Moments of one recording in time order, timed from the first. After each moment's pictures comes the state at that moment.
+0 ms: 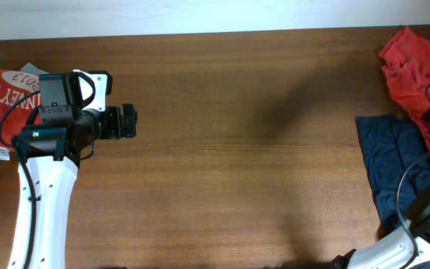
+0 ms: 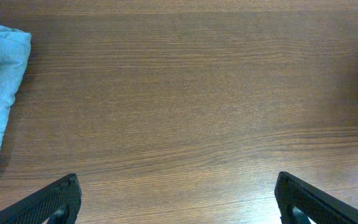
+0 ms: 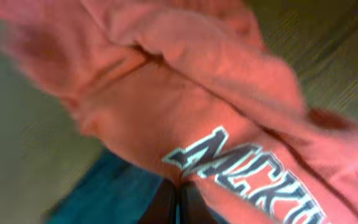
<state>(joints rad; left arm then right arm) 0.06 1.38 1.33 -0.88 0.17 0.06 -0.70 1.91 1.53 -0.62 -0.08 0.12</state>
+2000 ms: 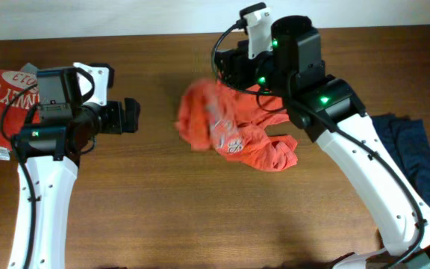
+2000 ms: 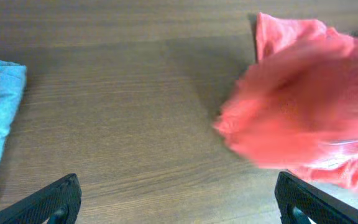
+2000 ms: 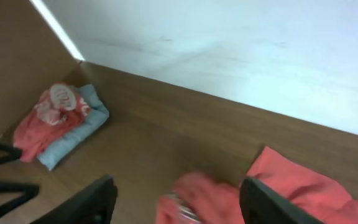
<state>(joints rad) 0.04 1.38 1.34 -0.83 0.22 0.08 0.42 1.59 1.65 -0.50 -0.21 0.16</state>
